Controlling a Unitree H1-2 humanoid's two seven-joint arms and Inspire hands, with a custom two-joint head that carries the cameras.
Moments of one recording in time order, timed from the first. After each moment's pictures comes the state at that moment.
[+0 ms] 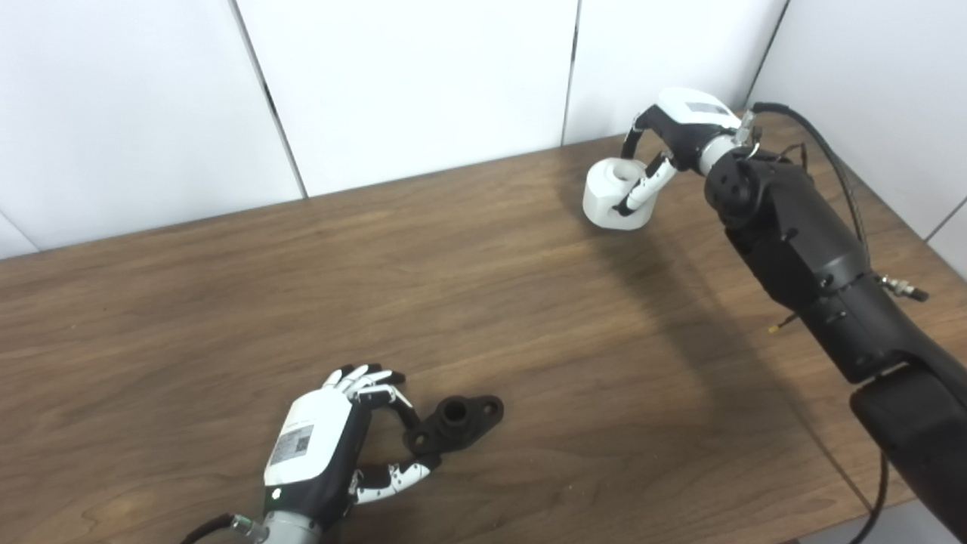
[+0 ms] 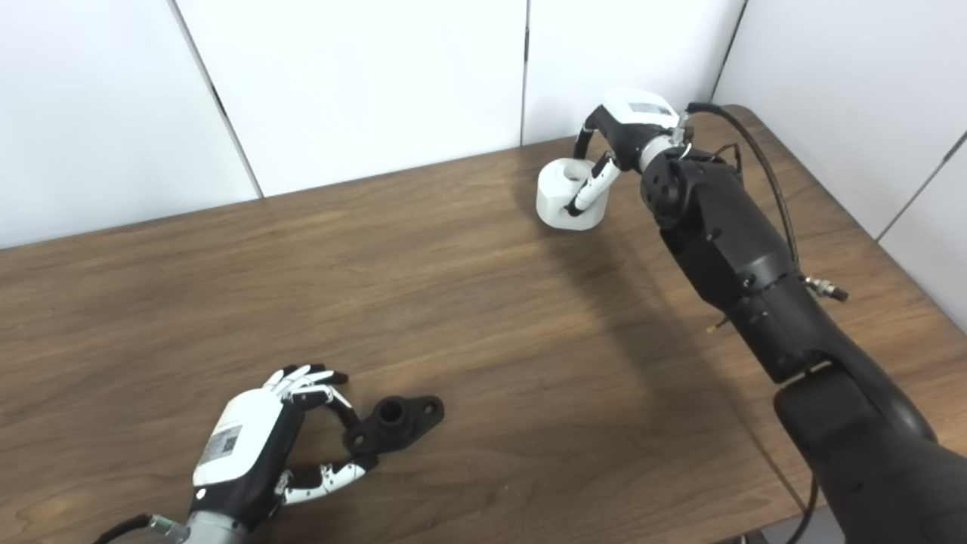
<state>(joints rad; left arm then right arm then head) 0.09 0.19 -0.41 -0.35 0.87 0.11 -0.22 -0.58 -0.61 0.19 0.17 -0.80 0.42 0.37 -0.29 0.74</state>
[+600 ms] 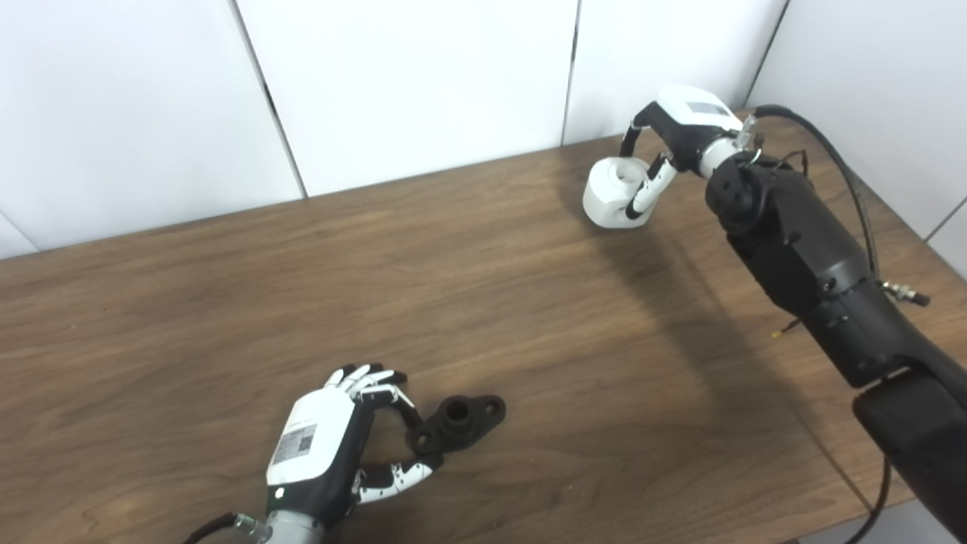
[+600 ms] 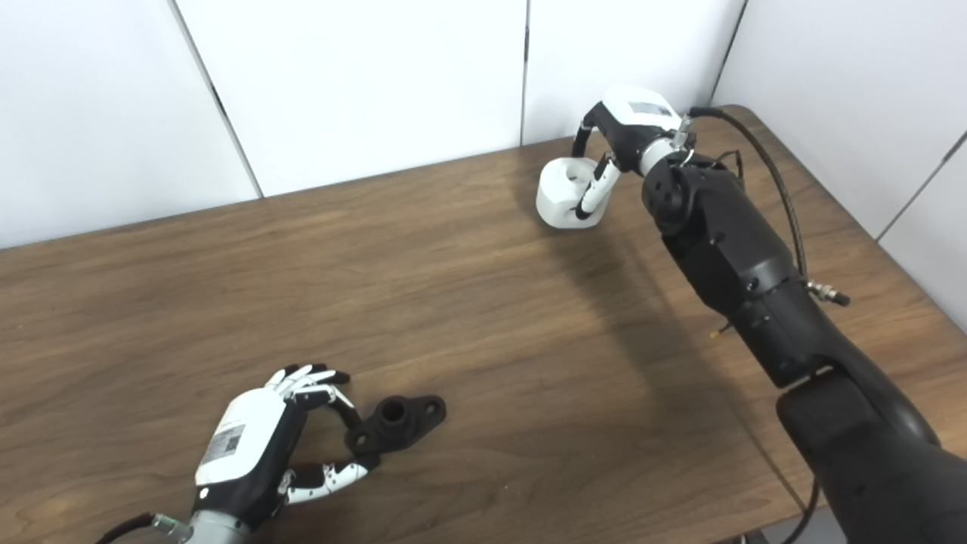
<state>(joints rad) 0.09 0.18 -0.42 -0.36 0.89 0.12 -0.23 -0.57 -0.61 0.19 0.18 -0.77 0.38 0.31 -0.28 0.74</state>
